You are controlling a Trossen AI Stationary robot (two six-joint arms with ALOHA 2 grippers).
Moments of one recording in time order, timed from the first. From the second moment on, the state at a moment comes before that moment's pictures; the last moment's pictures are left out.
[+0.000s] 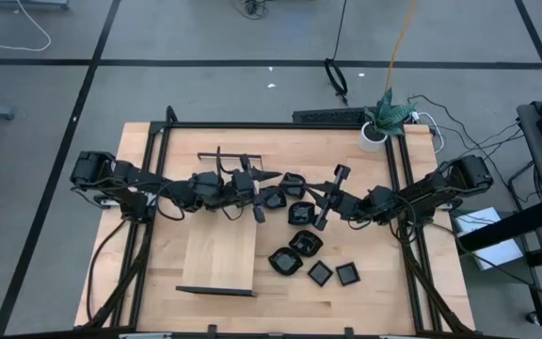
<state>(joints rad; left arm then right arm) -0.08 1.54 0.81 0.93 -0.32 0.15 0.18 1.48 0.43 1.53 0.39 -0.62</state>
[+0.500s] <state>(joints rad) -0.09 1.54 0.81 0.91 -0.34 0.14 0.19 1.48 0.43 1.51 0.38 -0.64</state>
